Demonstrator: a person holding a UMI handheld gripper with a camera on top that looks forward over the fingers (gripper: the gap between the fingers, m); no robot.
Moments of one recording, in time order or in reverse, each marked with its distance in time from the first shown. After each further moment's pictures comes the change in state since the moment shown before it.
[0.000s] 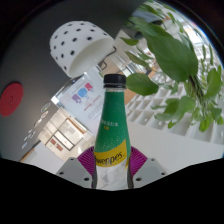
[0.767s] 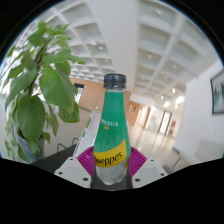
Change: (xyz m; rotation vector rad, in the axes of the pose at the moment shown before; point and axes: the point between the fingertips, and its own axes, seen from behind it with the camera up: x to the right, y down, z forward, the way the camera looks) arm 0.005 0.037 -0.054 -0.081 -0.302 2.064
